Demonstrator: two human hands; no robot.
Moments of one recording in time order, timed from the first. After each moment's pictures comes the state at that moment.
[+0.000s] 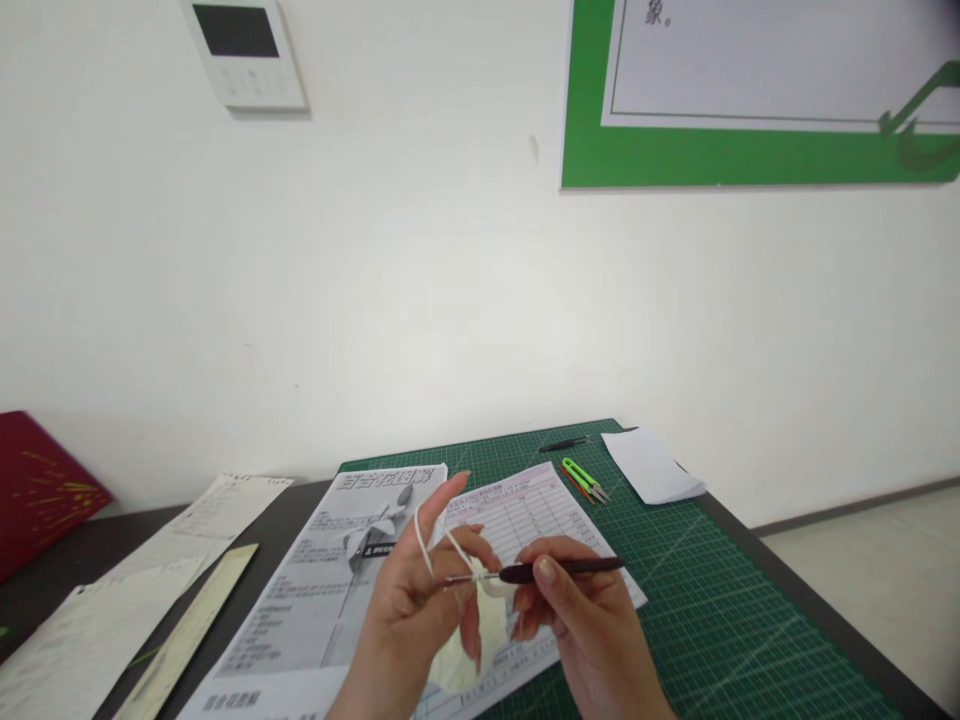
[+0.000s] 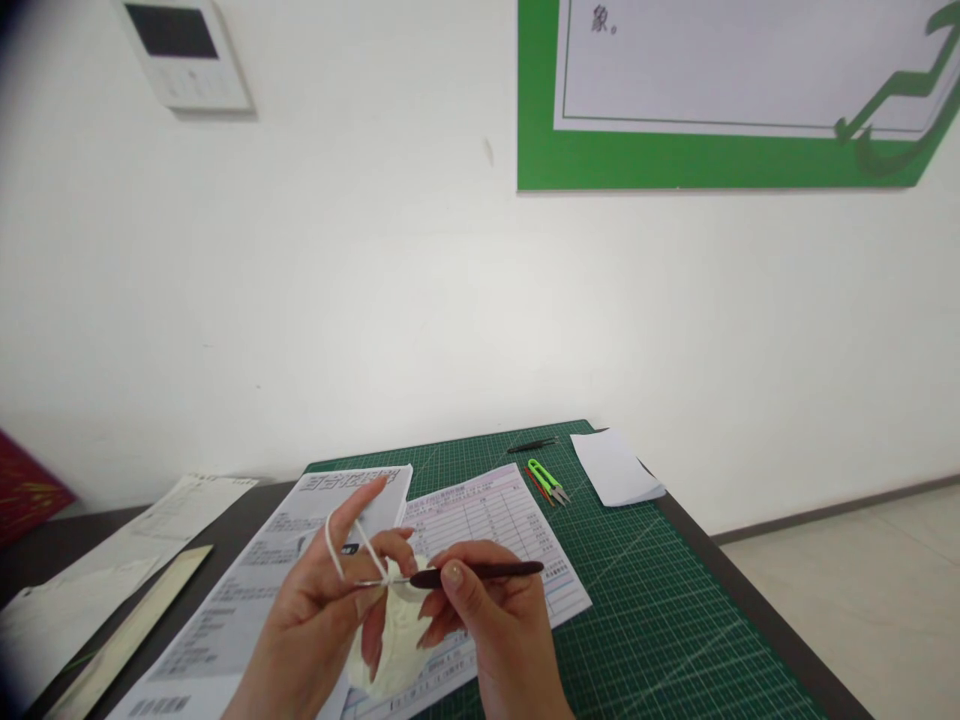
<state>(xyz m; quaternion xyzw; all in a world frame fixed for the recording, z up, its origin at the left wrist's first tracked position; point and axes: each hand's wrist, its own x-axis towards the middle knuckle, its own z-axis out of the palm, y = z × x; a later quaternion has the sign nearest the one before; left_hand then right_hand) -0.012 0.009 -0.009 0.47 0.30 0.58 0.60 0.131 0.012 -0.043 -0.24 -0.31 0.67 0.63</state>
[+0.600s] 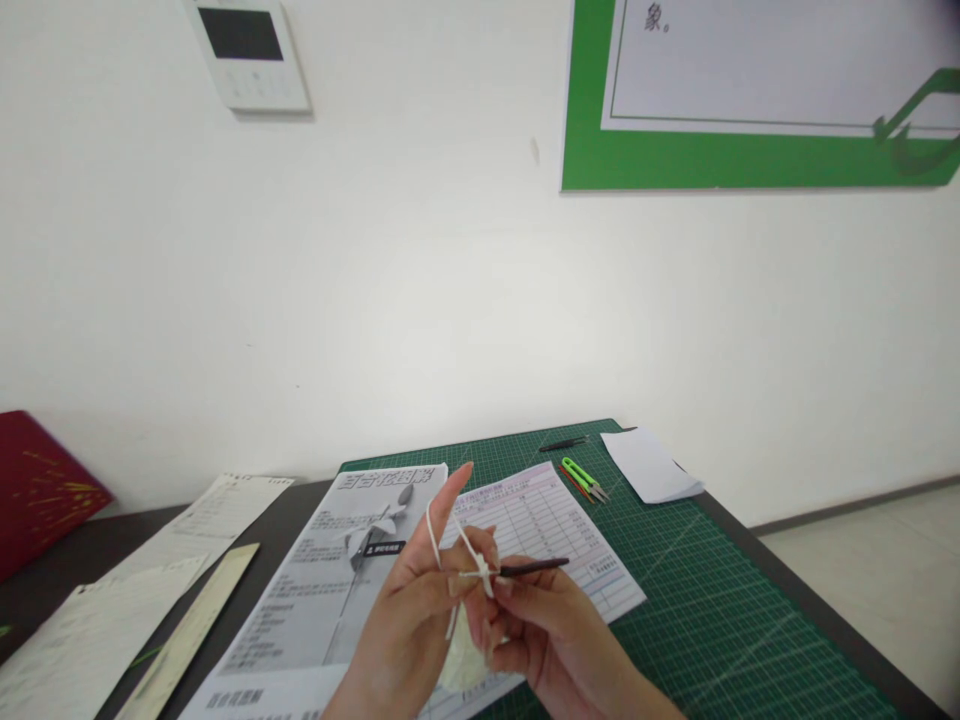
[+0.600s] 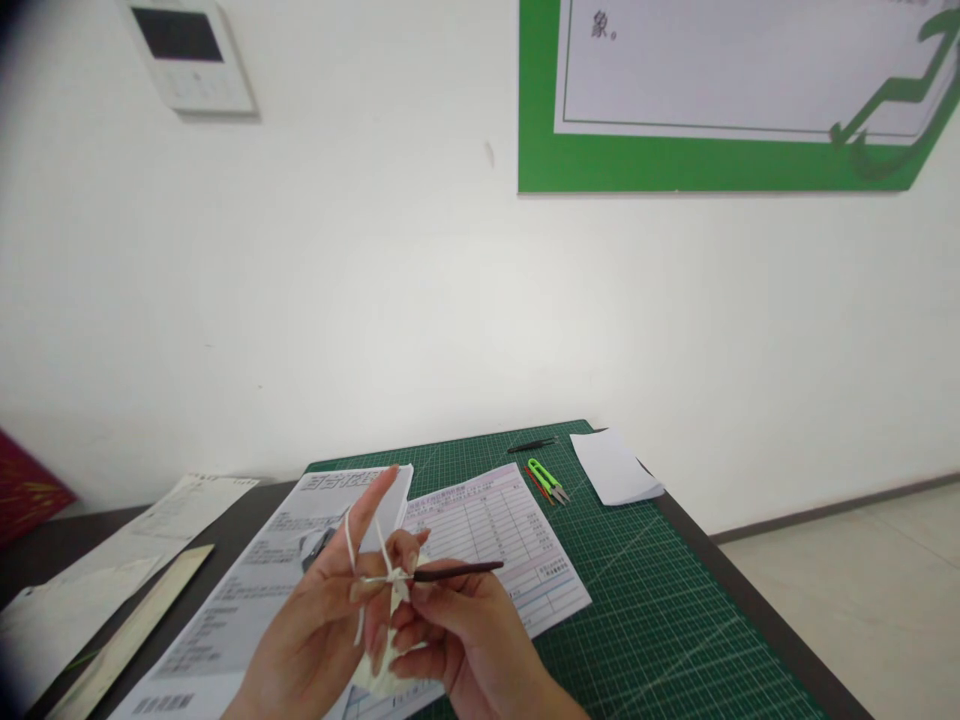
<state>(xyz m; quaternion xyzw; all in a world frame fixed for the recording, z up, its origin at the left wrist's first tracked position) -0.011 0.012 -0.004 0.37 0.23 0.56 0.71 0.120 0.015 -0.045 -0.21 -0.25 0.83 0.45</state>
